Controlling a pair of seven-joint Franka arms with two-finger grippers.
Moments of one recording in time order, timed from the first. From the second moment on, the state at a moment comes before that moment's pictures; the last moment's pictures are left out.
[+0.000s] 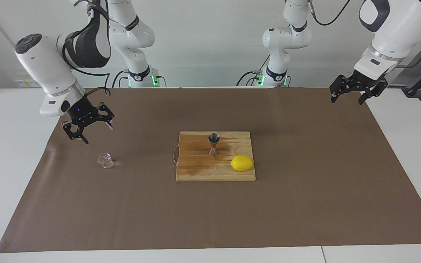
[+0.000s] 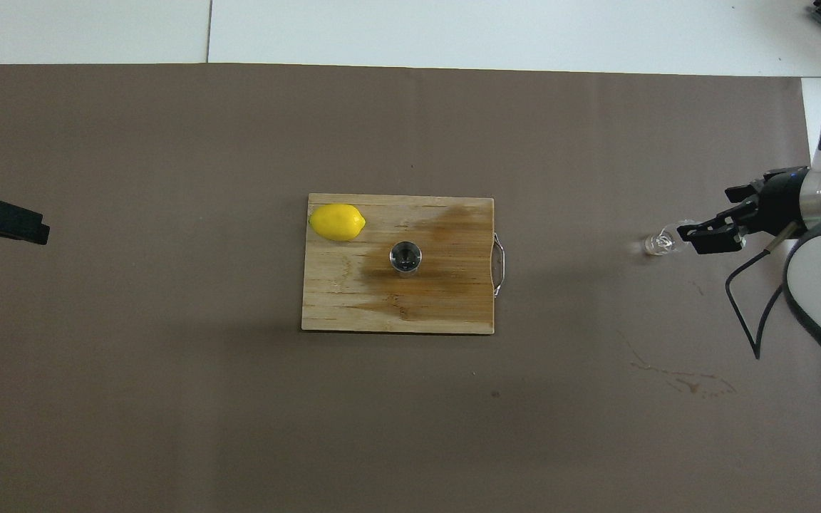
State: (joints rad) left arm -0.01 0.01 0.00 -1.57 0.00 1.56 0.16; right arm 0.02 0.02 -0.06 -1.89 0.08 2.07 -0.45
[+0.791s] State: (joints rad) left arm -0.01 0.01 0.00 -1.57 0.00 1.56 0.16; right arm 0.03 -0.03 -0.11 -1.55 0.00 1.57 0.01
